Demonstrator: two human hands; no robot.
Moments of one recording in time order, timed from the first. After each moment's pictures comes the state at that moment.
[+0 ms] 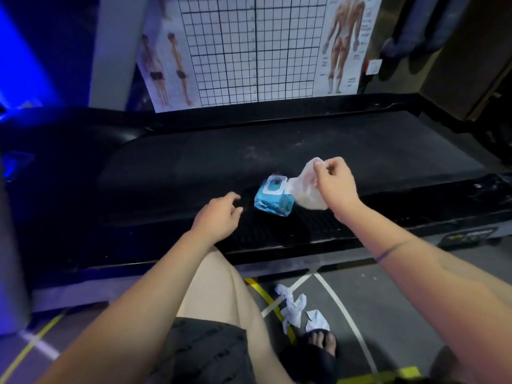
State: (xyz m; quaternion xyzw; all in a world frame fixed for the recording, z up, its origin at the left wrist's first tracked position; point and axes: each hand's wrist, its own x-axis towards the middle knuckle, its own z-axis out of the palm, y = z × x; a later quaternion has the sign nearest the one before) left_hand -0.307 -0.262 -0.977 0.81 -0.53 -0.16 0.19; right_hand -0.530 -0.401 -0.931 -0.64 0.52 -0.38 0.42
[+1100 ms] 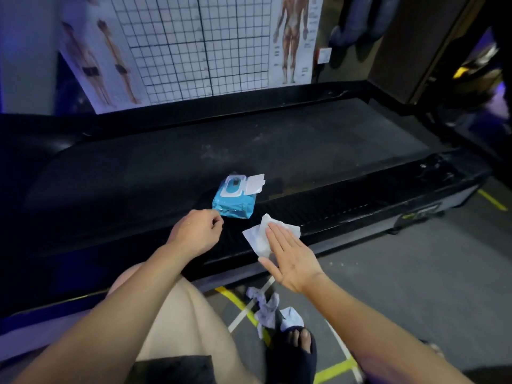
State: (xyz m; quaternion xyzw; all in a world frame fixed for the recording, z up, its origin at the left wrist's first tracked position) left_hand -0.342 -0.297 -0.992 0.80 -0.57 -0.17 0.11; right_hand -0.593 -0.349 -1.091 -0.92 0.39 0.04 0.08
